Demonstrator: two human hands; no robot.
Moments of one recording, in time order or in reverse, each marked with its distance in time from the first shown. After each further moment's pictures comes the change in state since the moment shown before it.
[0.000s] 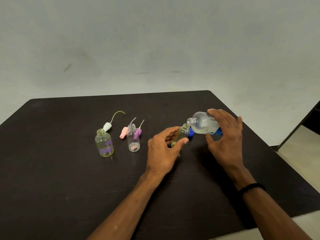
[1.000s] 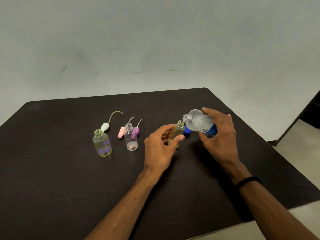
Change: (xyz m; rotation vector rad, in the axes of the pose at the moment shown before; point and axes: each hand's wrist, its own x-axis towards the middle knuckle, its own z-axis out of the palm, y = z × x) left_hand 0.002 -0.002 0.001 0.005 0.035 0.000; right_hand -0.002 0.000 0.002 0.088 -0.039 0.058
